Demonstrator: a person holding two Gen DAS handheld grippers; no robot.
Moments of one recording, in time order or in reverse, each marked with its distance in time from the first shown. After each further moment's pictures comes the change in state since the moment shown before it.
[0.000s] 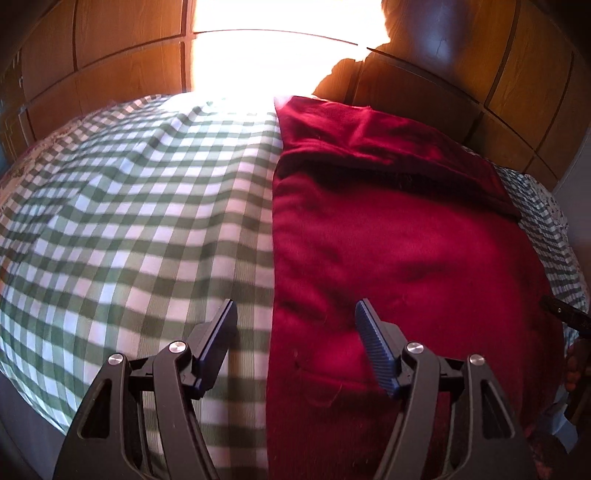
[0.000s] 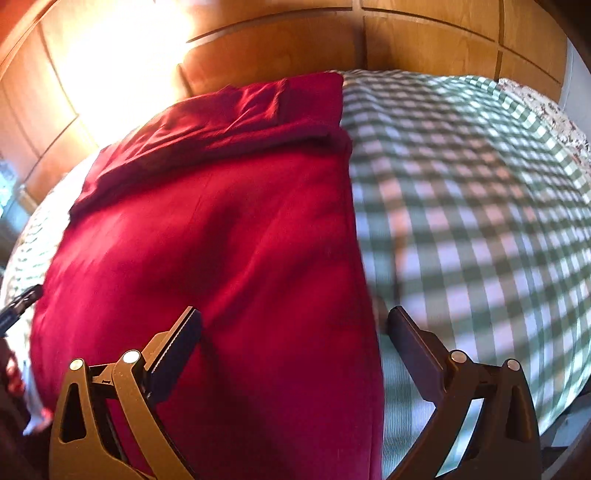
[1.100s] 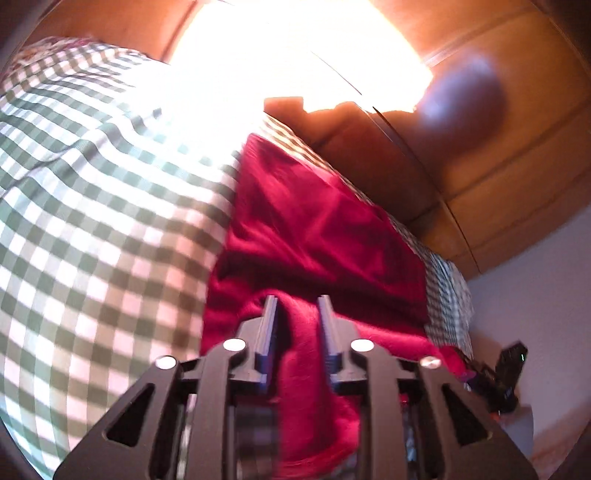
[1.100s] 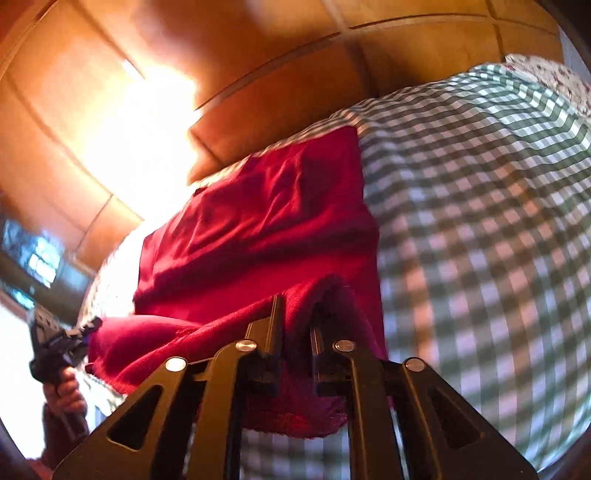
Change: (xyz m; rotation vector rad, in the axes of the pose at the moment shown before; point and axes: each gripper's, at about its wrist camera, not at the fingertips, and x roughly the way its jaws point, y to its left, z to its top) left arm 0.029 0.036 0.109 -0.346 0.006 -0.386; right arm -0.022 -0.017 0.074 0.203 -0.068 0.265
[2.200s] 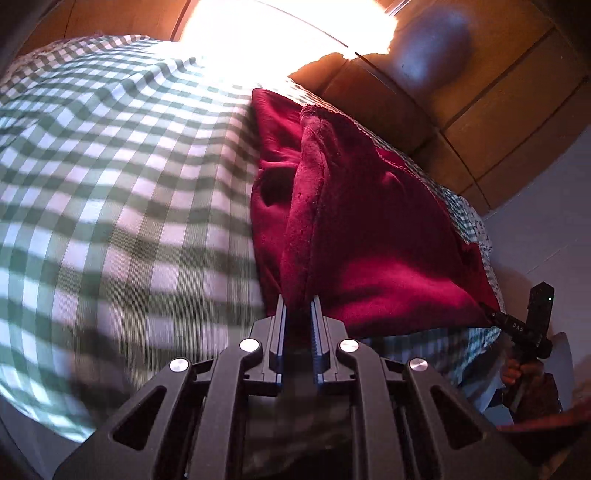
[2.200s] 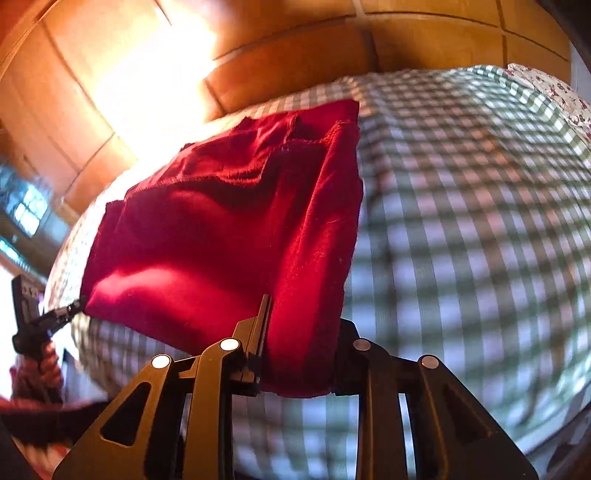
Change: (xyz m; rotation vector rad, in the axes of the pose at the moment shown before) left arm -0.055 0.027 -0.138 0.189 0.099 0.042; right arm -0.031 -0.012 -0.079 -0.179 0.099 -0.085
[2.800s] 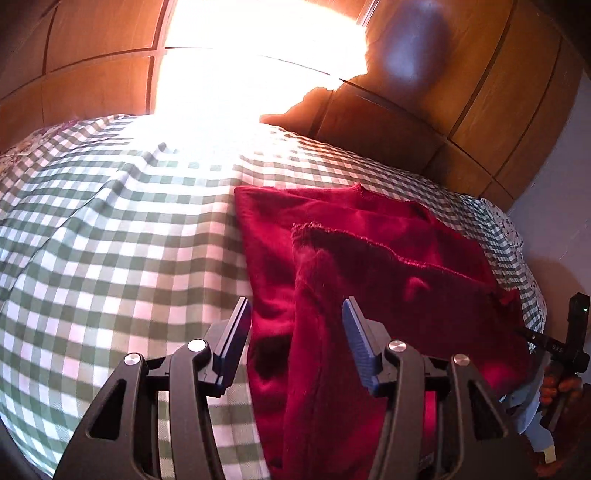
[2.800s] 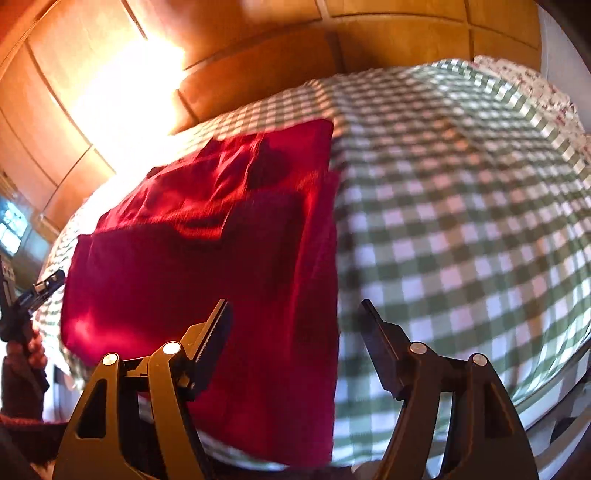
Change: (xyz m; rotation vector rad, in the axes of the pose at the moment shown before) left arm 0.027 -0.039 0.093 0.173 -0.116 0.152; right arm -0.006 -0.019 0.003 0.076 -0.052 -0.104
